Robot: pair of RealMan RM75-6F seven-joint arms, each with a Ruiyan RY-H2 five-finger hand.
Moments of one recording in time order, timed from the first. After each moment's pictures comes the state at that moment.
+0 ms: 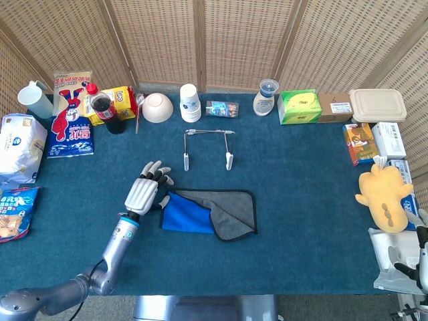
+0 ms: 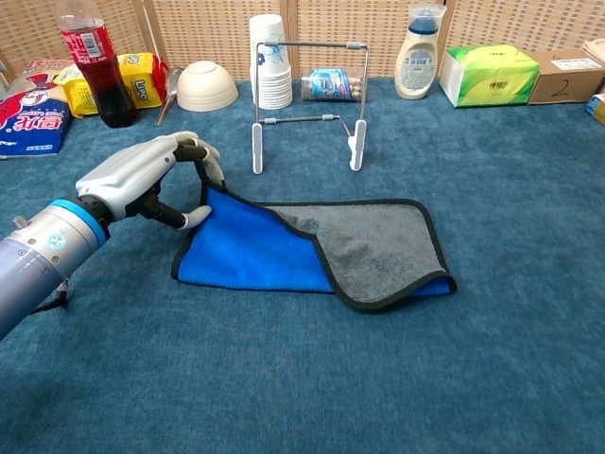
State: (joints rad) left arm -0.62 -1.95 -0.17 -0.92 1.41 1.15 -0.06; right arm -0.09 -1.09 0.11 -1.76 -1.34 1.55 0.07
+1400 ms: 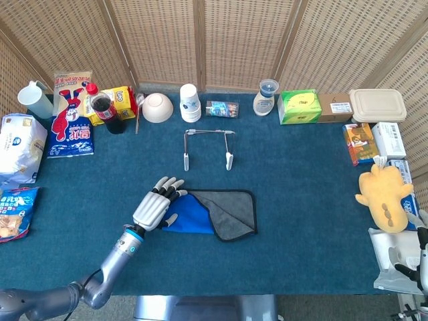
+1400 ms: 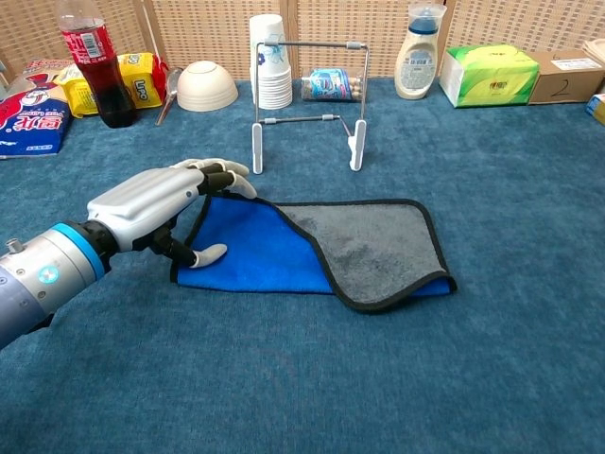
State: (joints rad) left arm -0.60 -1.86 -0.07 -1.15 1.46 1.13 0.08; right arm -0.10 -1.09 0.10 -1.75 -1.35 1.55 0.08
